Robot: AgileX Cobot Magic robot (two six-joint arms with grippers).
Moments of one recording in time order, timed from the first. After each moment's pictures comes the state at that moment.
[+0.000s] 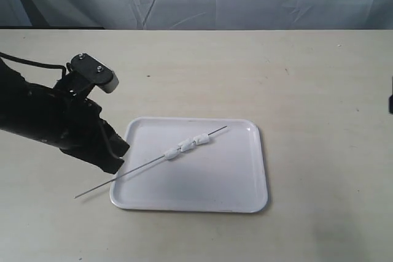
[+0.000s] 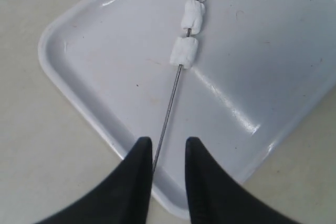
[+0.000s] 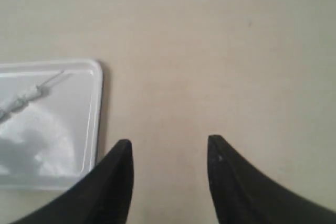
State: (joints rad) left arm -0.40 1.47 -0.70 -0.71 0.49 0.93; right arm 0.01 0.92 -0.75 0.25 0.90 -0.08
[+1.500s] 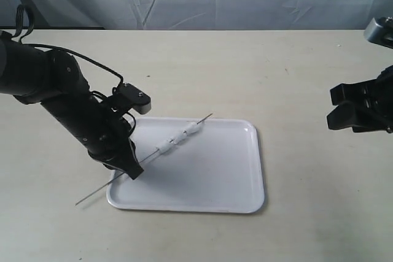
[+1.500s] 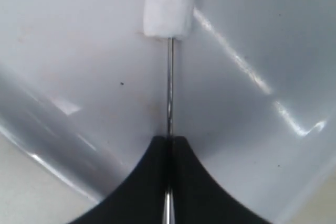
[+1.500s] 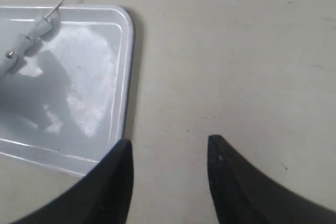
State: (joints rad) left arm -0.40 1.88 -0.92 -0.56 0.66 0.86; right arm 0.01 1.30 -0.75 0.54 0.80 -0.39
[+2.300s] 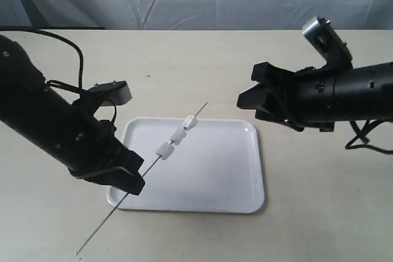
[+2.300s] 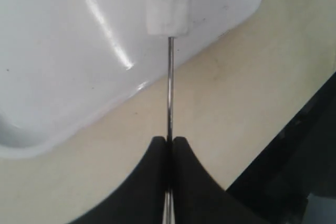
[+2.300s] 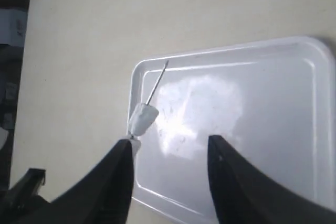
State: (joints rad) left arm -0.41 1.55 -0.77 -0.82 0.89 0.61; right arm 0.32 1.46 -0.64 1.54 0.53 -0.87
